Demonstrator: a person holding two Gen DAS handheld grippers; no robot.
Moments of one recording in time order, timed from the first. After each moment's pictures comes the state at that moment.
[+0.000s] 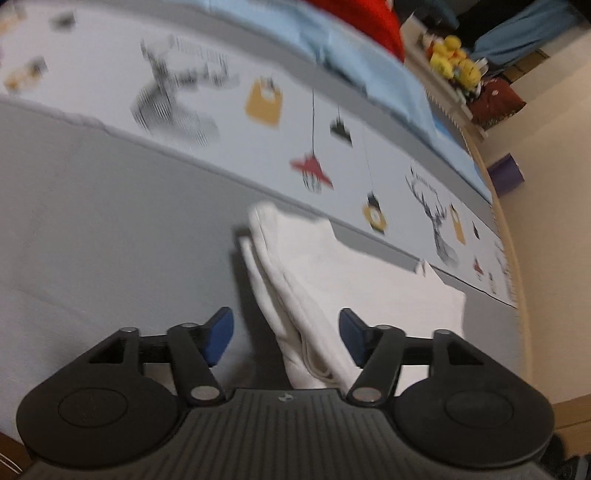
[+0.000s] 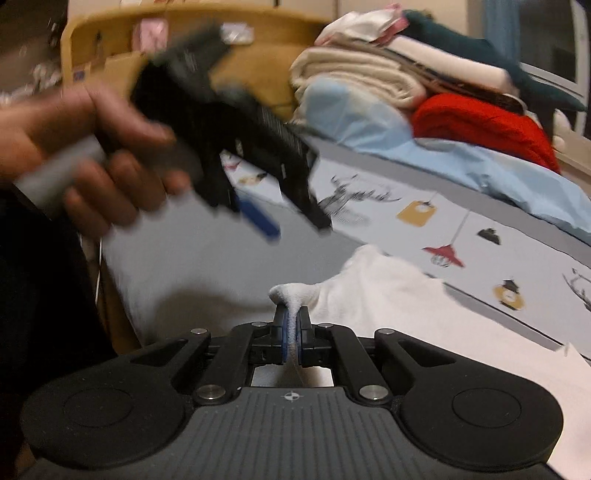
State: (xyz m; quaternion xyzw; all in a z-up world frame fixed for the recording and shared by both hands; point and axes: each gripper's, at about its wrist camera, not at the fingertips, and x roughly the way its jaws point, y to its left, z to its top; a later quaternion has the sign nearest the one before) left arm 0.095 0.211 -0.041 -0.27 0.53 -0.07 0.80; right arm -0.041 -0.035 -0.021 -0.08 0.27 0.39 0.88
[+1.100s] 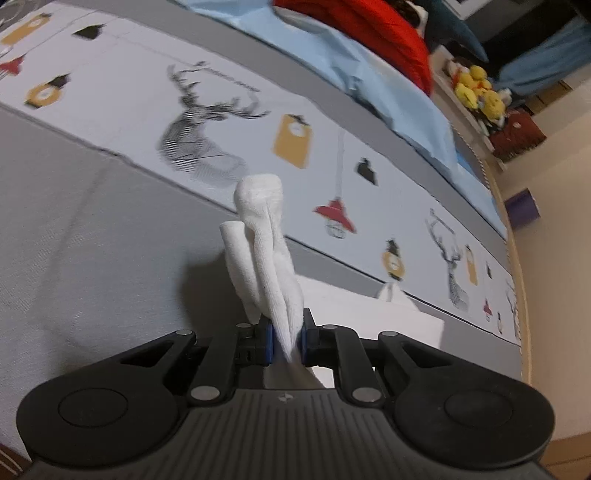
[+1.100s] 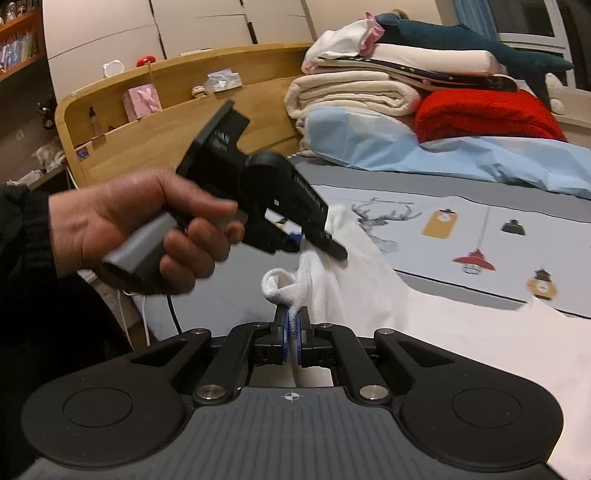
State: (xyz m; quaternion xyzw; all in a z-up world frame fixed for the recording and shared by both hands) left arm 0.129 0.230 -0.015 -0.28 0.50 -0.02 0.82; right arm -0.037 -0.031 0.012 0.04 0.28 0.41 0.87
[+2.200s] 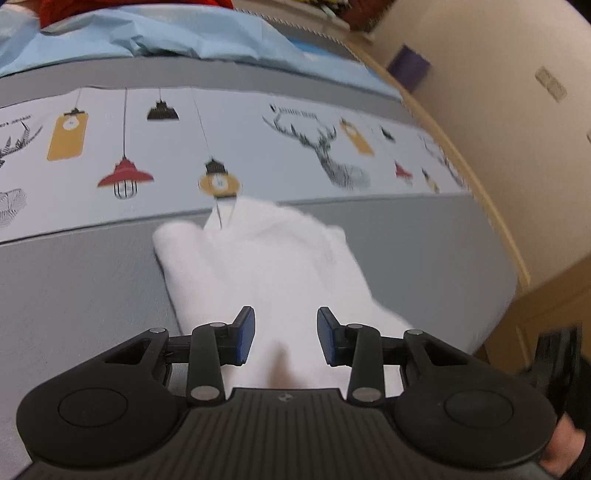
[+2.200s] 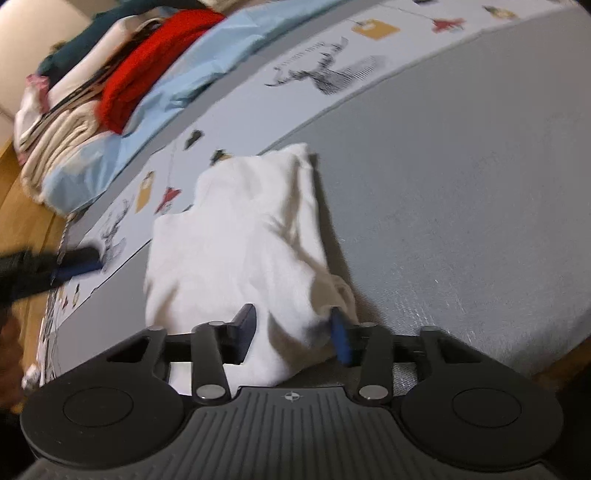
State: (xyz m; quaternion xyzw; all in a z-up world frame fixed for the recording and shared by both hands) left arm 0.120 0.035 -0.013 -0.08 0.52 -0.24 0.82; right arm -0.006 -0.283 -0.087 0.31 0.47 0.06 0.82
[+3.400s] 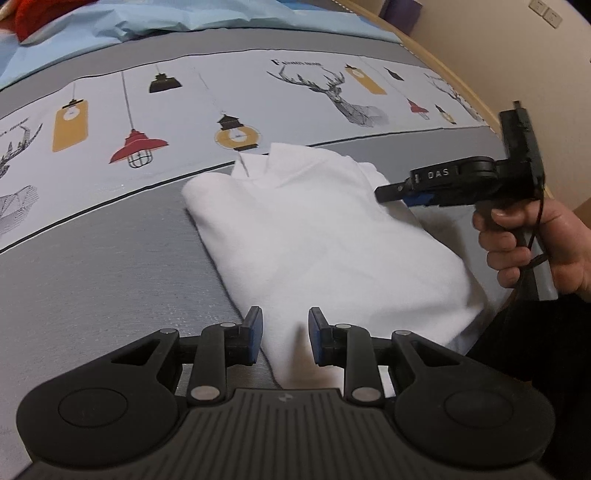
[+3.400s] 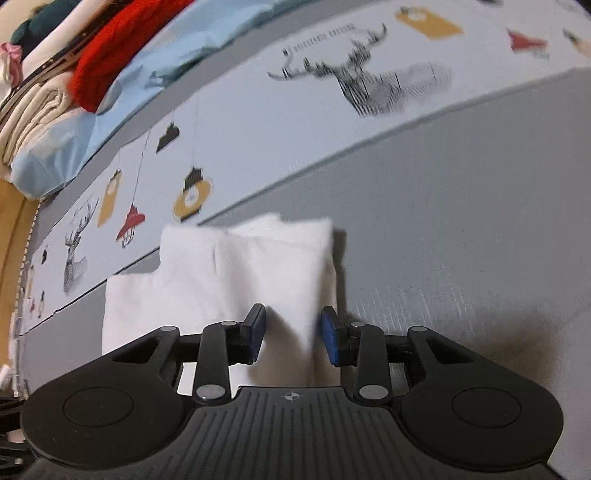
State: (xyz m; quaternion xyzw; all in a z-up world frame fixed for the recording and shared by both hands) left arm 0.102 0.057 -0.044 0.02 0.54 -0.24 0.81; right arm 0.160 -0.269 -0.107 0.24 0.51 0.08 0.82
